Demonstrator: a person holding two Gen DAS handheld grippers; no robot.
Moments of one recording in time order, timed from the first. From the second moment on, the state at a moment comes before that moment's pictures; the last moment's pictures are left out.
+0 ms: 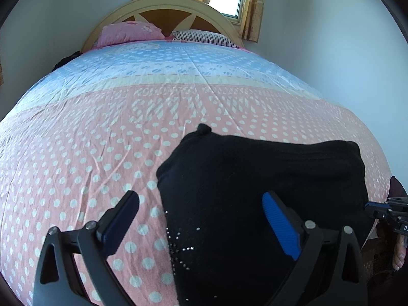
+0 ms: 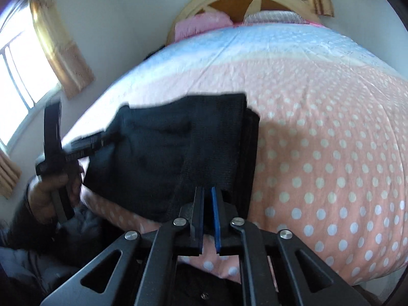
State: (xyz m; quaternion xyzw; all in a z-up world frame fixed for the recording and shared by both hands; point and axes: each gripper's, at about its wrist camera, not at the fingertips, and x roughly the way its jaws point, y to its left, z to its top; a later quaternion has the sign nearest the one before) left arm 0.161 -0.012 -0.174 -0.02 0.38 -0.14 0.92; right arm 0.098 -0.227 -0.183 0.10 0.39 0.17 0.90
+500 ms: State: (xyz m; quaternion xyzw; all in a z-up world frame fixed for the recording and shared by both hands) left arm 0.166 0.036 -0.188 -0.12 0.39 -0.15 0.90; right arm 0.146 -0.247 -0.201 0.22 0.39 0.16 0.88
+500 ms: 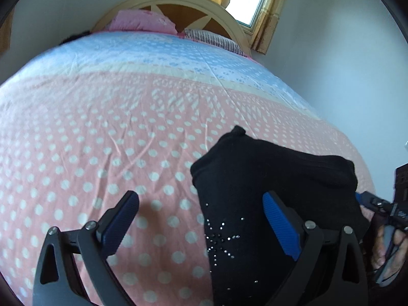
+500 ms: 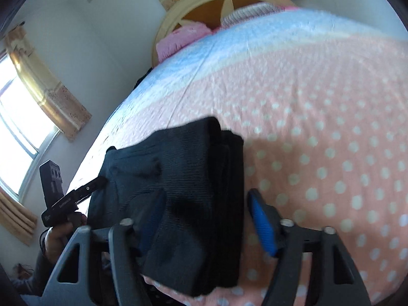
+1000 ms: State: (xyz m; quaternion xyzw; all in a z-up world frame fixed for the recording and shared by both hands) left arm 0.165 0.018 -0.189 -0.12 0.38 -0.23 0.89; right arm 0.128 -0.223 -0.177 0.19 0.35 0.21 0.89
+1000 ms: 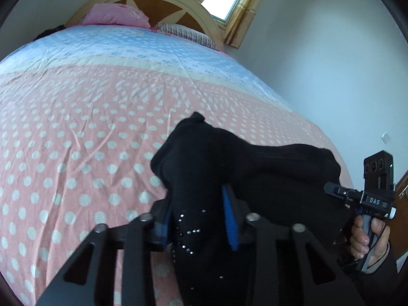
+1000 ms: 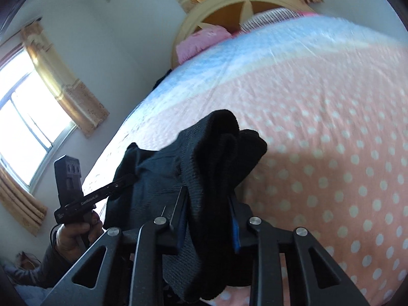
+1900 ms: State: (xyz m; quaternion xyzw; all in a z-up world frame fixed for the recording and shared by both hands) left arm 0.147 0.167 -0.124 -0.12 0.32 -0.10 0.93; right arm 0.267 -0.035 -0.122 0.07 0.38 0.36 0.85
